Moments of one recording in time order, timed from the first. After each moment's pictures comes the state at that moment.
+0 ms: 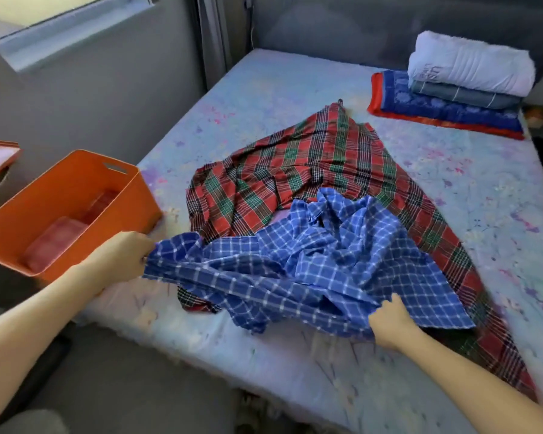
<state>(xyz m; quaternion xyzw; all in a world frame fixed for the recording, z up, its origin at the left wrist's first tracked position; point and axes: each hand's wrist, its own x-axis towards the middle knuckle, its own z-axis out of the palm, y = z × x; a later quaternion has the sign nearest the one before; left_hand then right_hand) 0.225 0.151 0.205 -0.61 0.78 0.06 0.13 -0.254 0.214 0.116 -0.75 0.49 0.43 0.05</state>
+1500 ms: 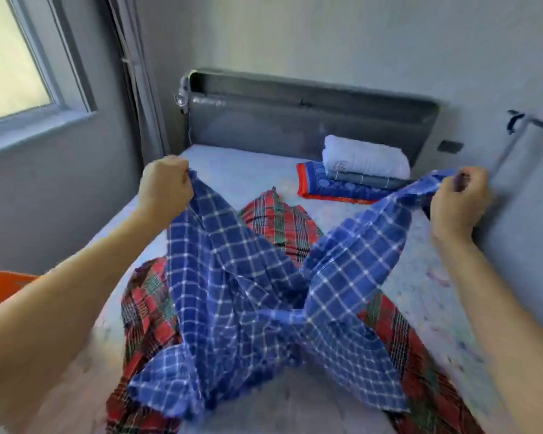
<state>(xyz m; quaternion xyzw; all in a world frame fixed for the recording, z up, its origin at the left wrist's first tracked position) 0.057 -0.045 0.383 -0.53 0.74 -0.06 -0.41 -0.345 0.058 0.400 -0.33 0.70 -0.62 -0.13</state>
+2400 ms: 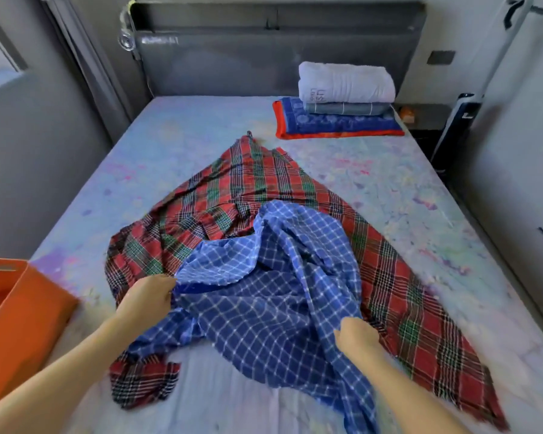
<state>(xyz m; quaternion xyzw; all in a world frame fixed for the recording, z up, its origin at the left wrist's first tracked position) 0.050 0.067 0.182 -0.55 0.83 0.10 0.04 -0.305 0.205 0.085 -0.47 0.83 0.15 0.27</state>
